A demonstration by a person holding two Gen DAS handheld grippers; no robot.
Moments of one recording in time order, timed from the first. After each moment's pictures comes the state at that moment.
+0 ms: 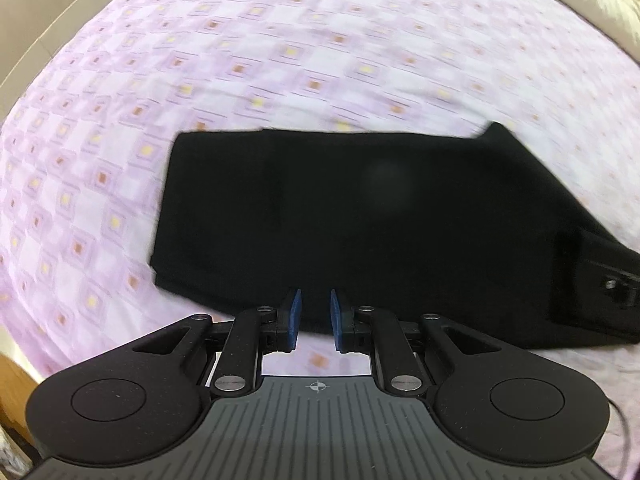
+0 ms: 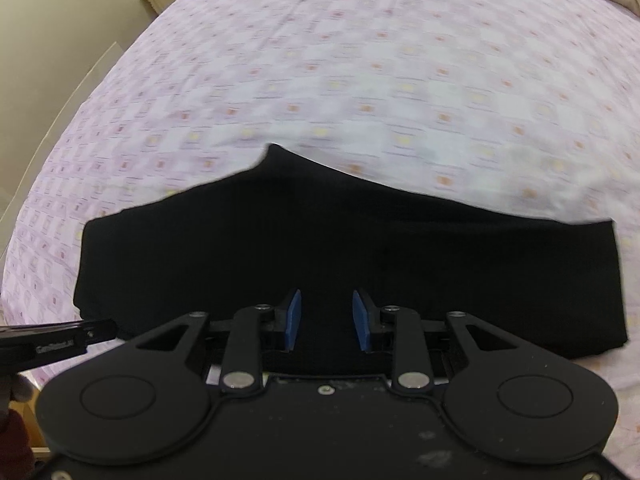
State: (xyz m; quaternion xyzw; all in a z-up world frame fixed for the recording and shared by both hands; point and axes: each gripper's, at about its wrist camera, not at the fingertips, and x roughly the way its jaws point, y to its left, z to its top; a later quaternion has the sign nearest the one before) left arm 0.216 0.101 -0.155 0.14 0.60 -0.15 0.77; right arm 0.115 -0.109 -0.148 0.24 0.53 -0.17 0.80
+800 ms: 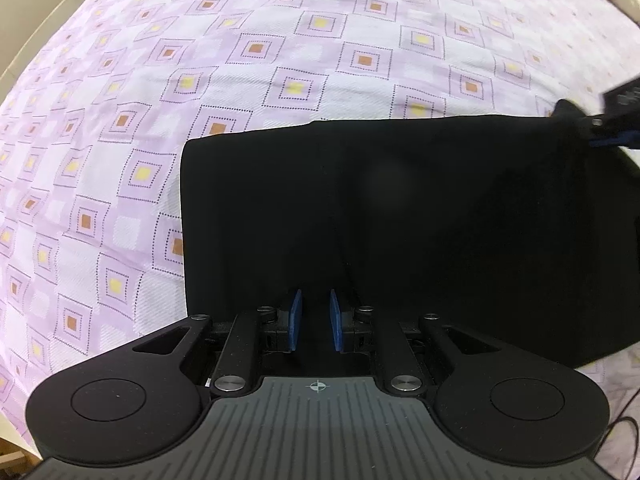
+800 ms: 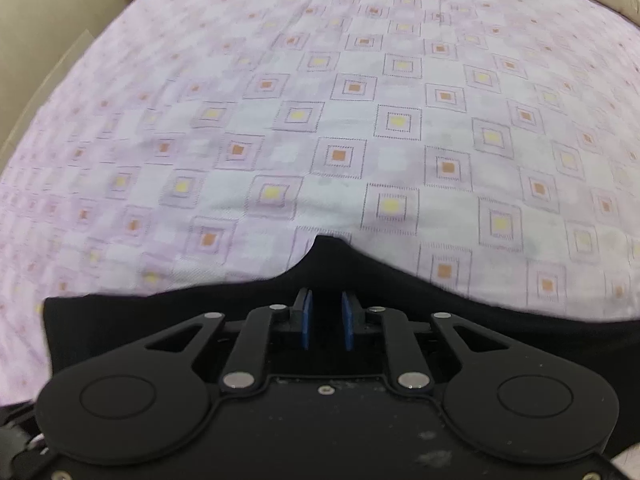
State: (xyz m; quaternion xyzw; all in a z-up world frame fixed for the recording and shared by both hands) left arm 0.268 0.135 -0.219 0.18 0.59 -0.19 0.76; right arm 0.258 -0.118 -0.208 0.21 0.56 -0.21 0.77
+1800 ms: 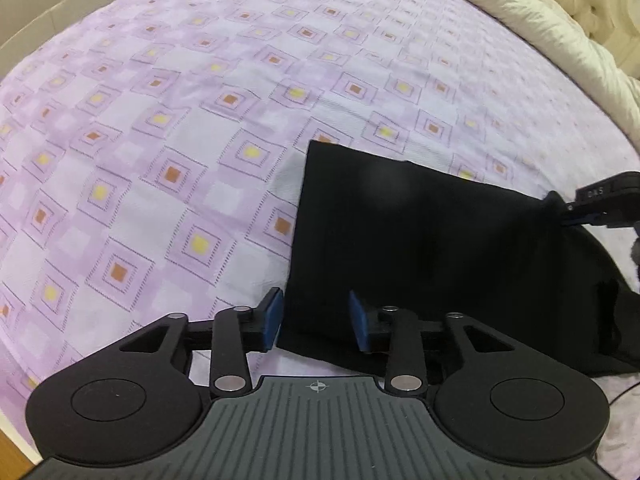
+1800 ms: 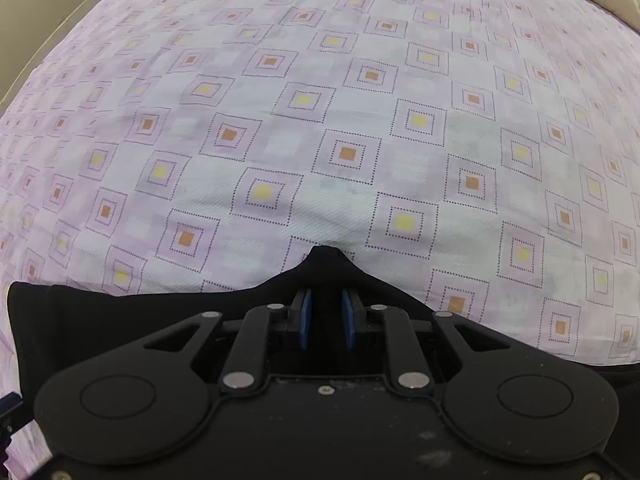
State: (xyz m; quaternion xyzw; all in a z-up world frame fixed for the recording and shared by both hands) left arm 0.262 0.246 -0.191 0.03 0.55 -0.19 0.81; right arm 0.286 -0.116 -0.228 0.17 0.59 -0.18 0.77
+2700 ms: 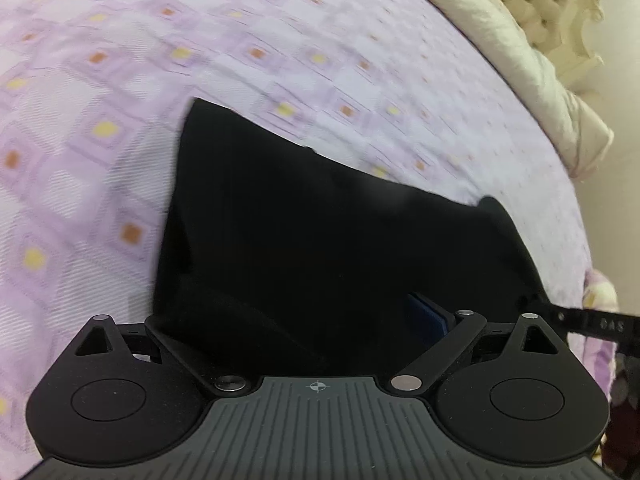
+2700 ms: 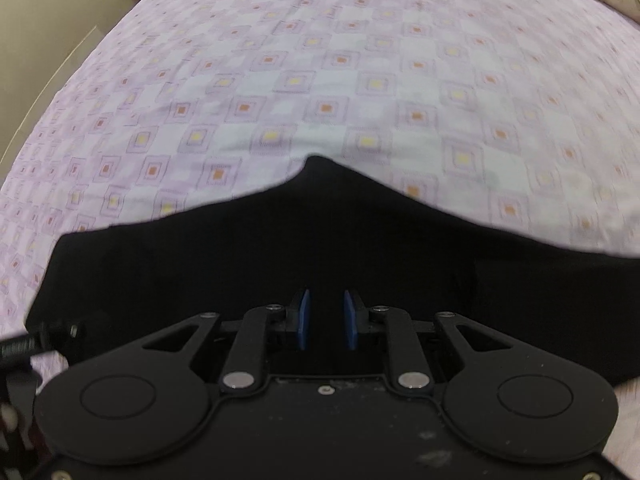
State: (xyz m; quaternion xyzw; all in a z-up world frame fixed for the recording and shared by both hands) left arm 0.287 0.198 -0.221 -0.07 0.59 -0.31 0.74; right arm 0.179 -0.078 -0.174 0.23 0.55 -0.21 0.77
